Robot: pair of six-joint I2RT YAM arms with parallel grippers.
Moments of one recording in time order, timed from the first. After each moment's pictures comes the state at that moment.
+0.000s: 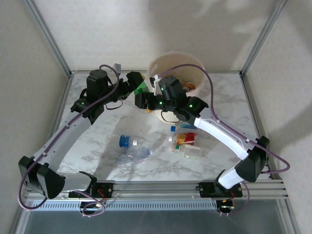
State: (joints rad) left arm -0.37 1.30 1.28 -0.25 0.41 -0.96; right arm 0.86 1.52 1.52 -0.45 -0.16 0.64
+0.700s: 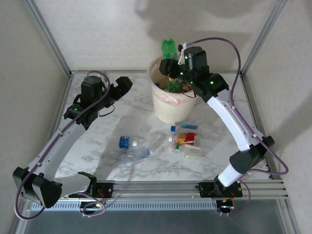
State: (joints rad) left arm -0.32 1.20 1.17 -0.39 0.16 -0.92; right arm 0.59 1.63 1.87 -0.64 -0.01 0.52
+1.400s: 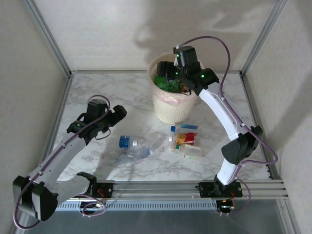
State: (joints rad) left arm -0.31 1.06 0.86 -0.57 0.04 -0.95; right arm 0.58 1.75 1.97 -0.75 0.08 0.43
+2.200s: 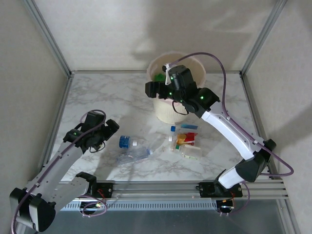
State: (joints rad) left arm -0.29 0.94 0.73 -0.81 -0.02 -1.10; right arm 0.78 1.51 1.66 -0.64 0.06 0.46
